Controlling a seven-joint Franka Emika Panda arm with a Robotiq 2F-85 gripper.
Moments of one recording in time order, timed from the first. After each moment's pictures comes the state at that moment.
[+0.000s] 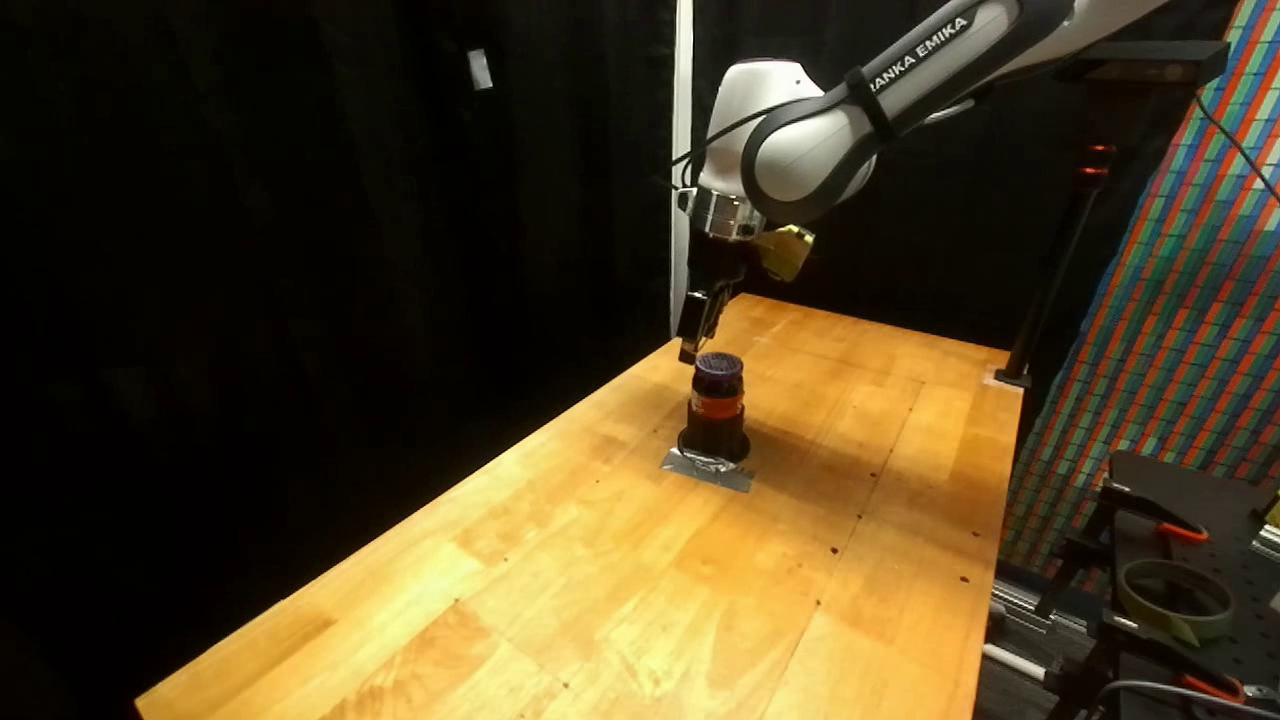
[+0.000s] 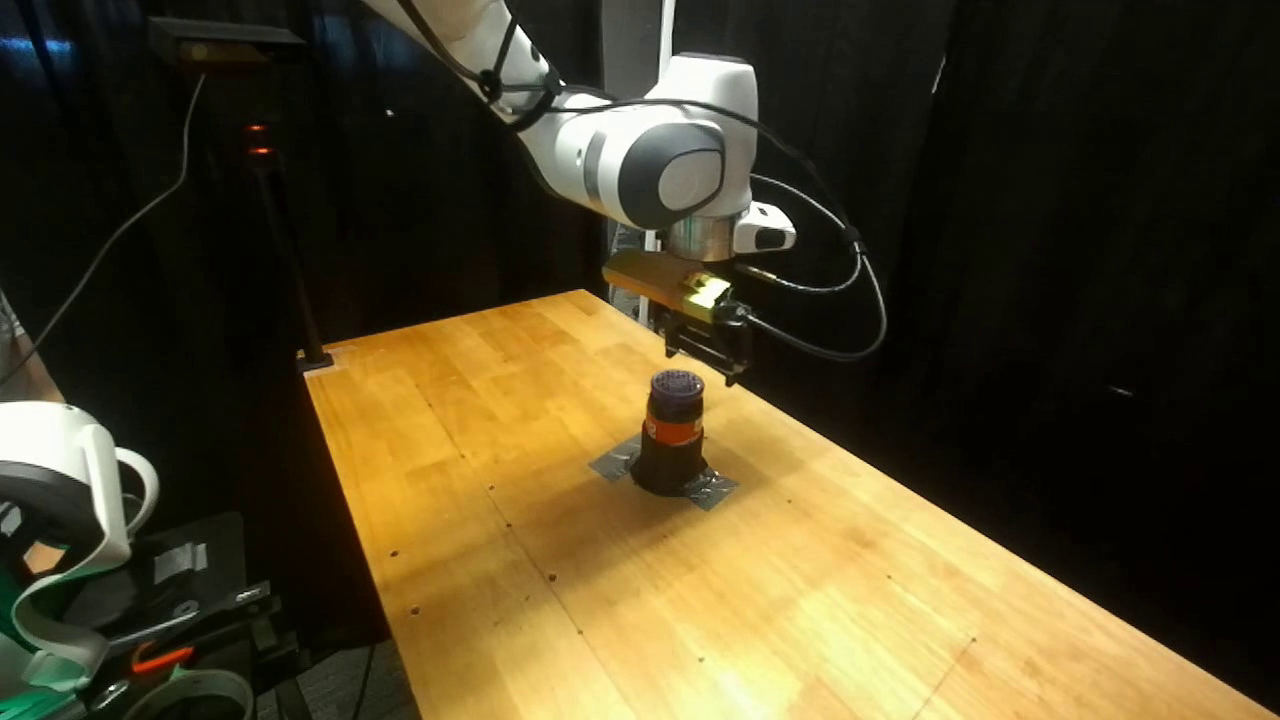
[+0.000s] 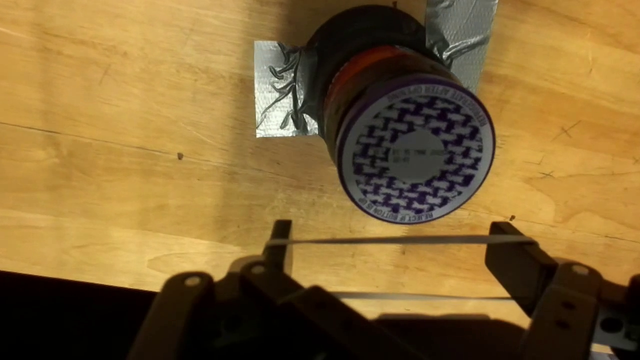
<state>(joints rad) 0.07 0.55 0.08 -1.70 -0.01 2.43 -0.15</state>
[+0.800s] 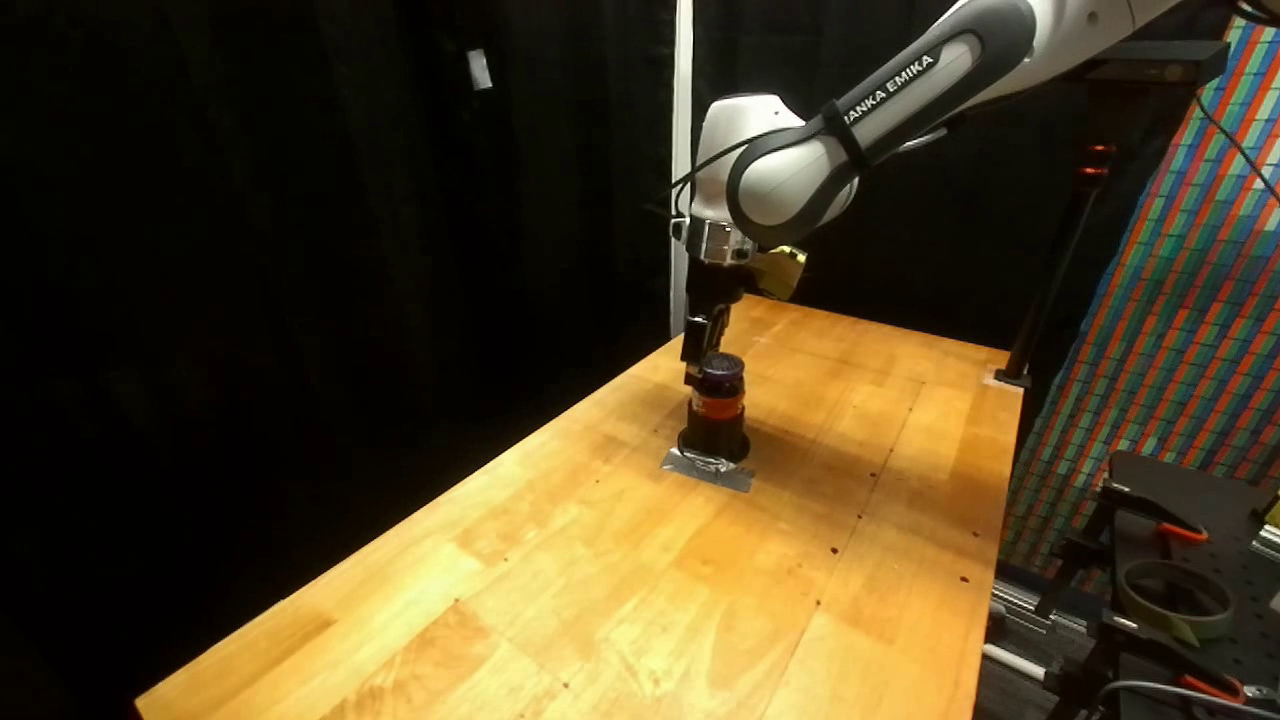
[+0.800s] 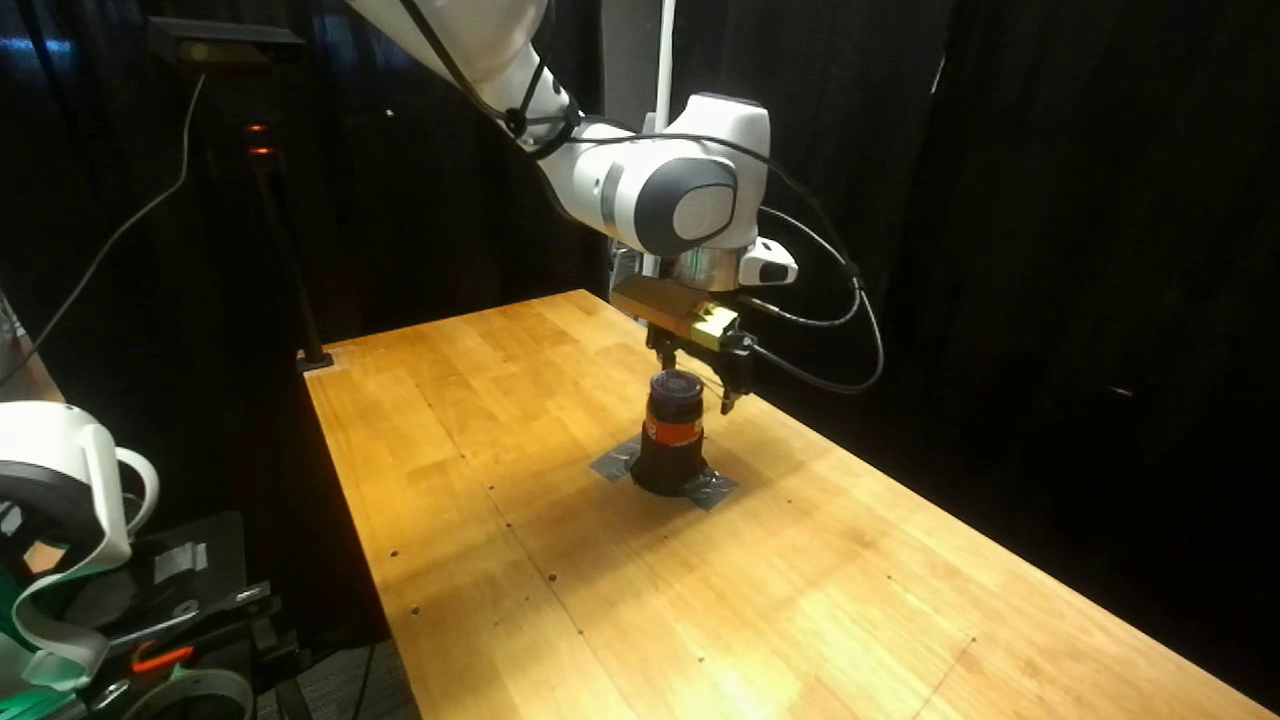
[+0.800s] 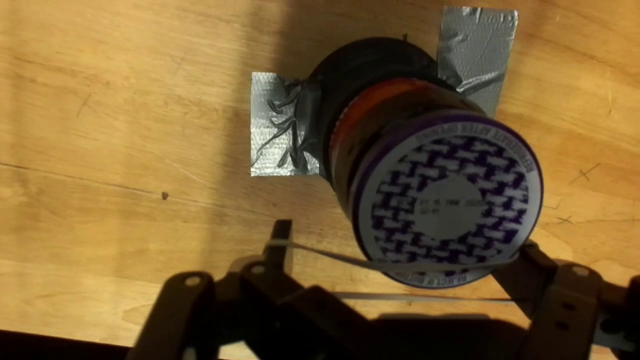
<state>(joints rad) 0.06 0.63 0.09 -1.64 -0.01 2.35 -0.19</state>
